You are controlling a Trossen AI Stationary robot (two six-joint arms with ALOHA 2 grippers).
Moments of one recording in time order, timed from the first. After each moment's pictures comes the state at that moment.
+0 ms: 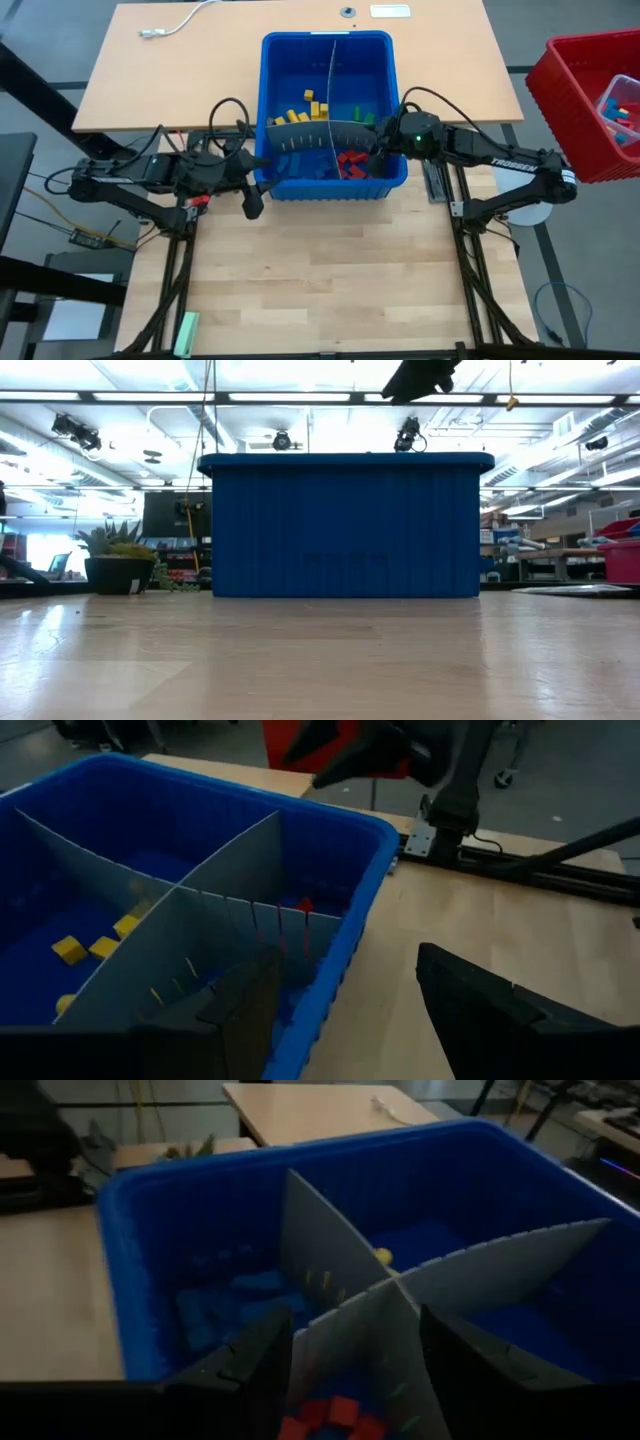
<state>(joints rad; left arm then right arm) -0.14 1.10 1.34 -0.67 -0.49 -0.21 -0.23 1.21 1.26 -0.48 0.35 -0.06</state>
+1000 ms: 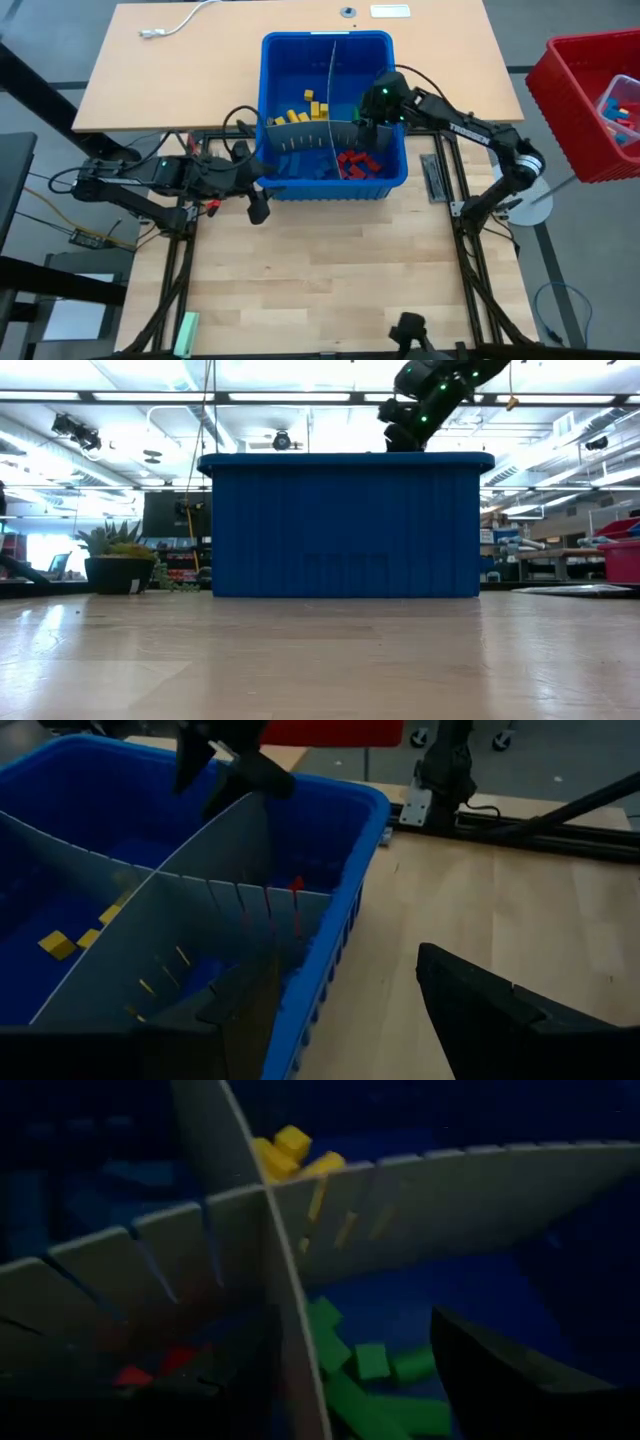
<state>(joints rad) -0.14 1.15 1.34 -0.70 -0.47 -0.19 -0.66 1.54 1.39 -0.51 0.00 -0.39</state>
